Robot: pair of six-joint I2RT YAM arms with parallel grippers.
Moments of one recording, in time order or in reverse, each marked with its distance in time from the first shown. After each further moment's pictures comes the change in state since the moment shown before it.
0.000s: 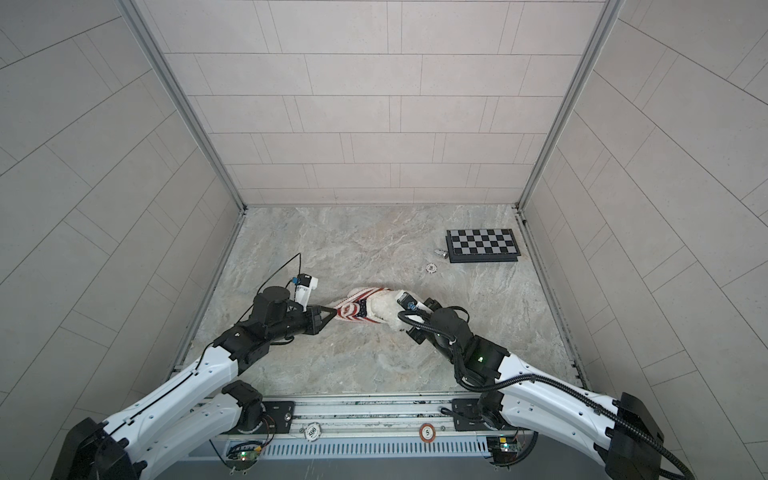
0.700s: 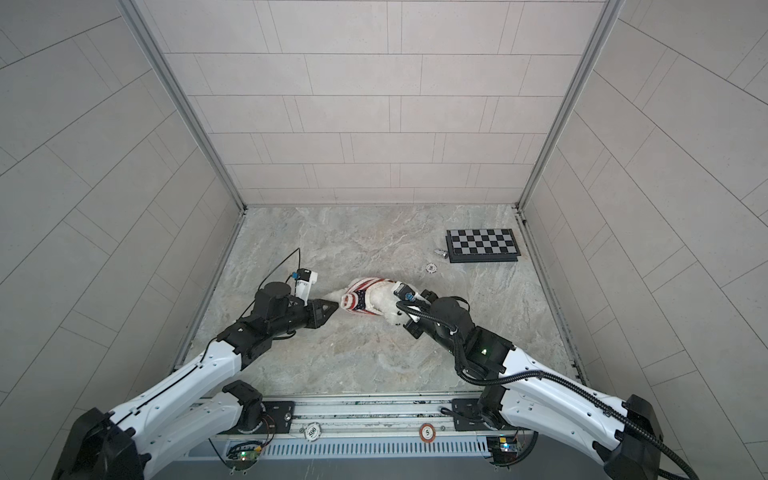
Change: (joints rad) left arm 0.005 0.012 0.033 0.019 -0.040 0.017; right arm 0.001 0.008 0.153 -0.128 -0.105 0.000
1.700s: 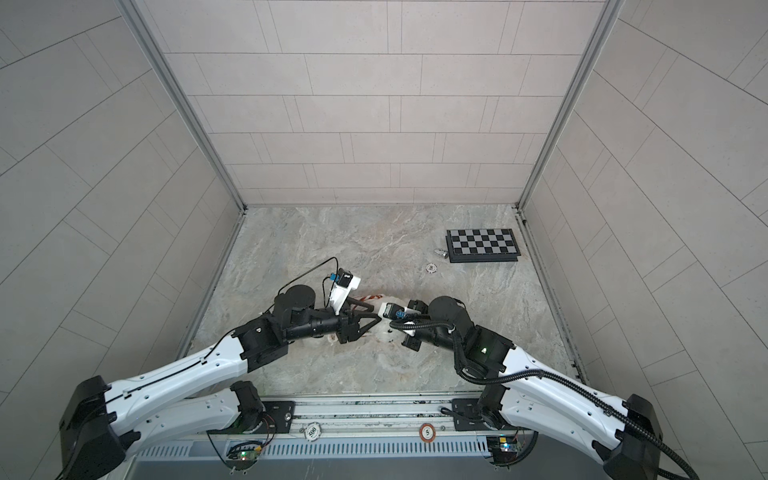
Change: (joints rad) left arm -0.419 0.138 0.187 0.208 0.009 0.094; right arm 0.000 0.017 0.018 -0.047 -0.327 -0.137
